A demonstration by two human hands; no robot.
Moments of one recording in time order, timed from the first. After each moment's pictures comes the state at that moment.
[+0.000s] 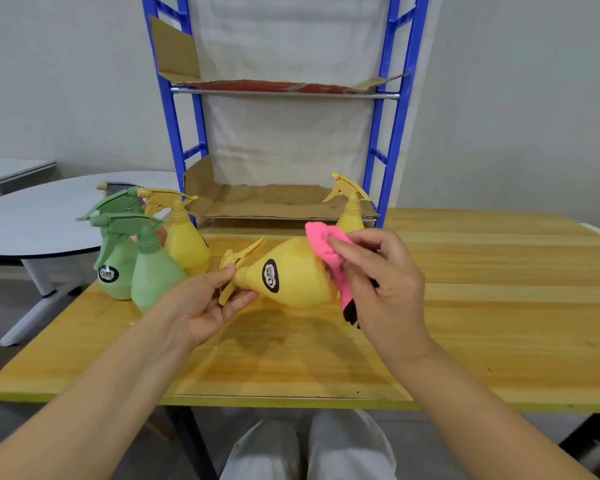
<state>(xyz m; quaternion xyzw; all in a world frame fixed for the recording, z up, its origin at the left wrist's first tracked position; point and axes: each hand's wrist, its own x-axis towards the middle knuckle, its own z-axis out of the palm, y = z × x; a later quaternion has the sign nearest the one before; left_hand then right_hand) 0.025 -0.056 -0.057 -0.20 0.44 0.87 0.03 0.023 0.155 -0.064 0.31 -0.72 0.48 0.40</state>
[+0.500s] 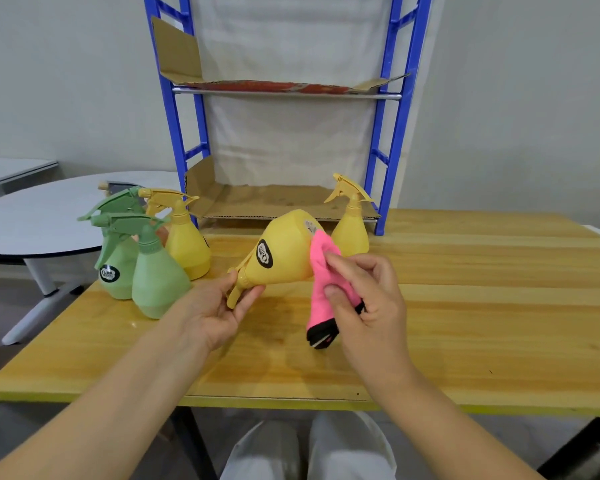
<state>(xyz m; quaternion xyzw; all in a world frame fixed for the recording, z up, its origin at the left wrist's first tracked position) 0.019 -0.047 -0.066 -0.25 0.34 0.90 0.04 0.035 0.139 -0.090 0.24 -0.73 0.55 0.33</state>
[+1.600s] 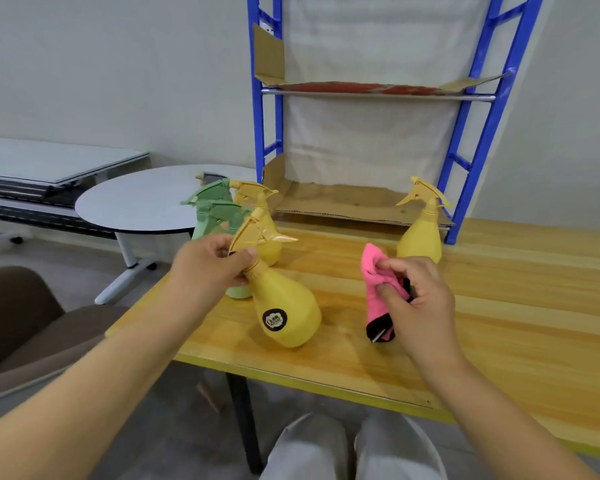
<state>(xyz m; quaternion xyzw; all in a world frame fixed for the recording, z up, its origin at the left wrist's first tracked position) 0.070 -0.129 -0.046 -0.12 0.78 0.58 -0.20 0.011 0.118 -0.093 0.22 -0.77 0.54 0.27</state>
